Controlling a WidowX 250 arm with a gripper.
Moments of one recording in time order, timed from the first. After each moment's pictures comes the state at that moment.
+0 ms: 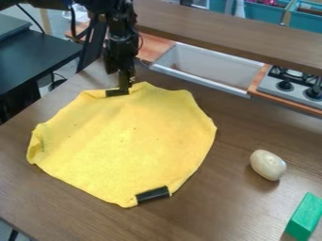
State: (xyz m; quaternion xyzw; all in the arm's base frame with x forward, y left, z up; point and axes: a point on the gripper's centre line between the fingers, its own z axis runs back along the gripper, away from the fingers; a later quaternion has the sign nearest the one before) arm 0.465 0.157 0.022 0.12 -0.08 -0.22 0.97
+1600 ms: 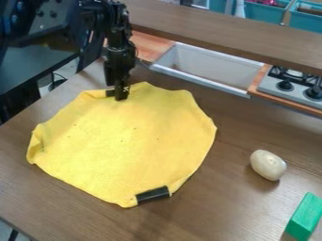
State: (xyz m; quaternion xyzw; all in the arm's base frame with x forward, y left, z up) arm 0.475 0.174 -0.017 0.08 -0.04 -0.28 0.96
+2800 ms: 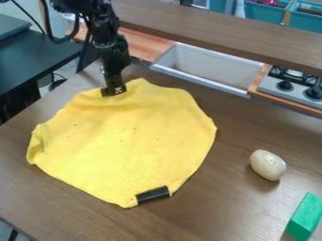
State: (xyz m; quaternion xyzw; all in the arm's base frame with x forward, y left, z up) arm 0.424 0.133 0.021 0.03 -0.10 -0.36 0.93
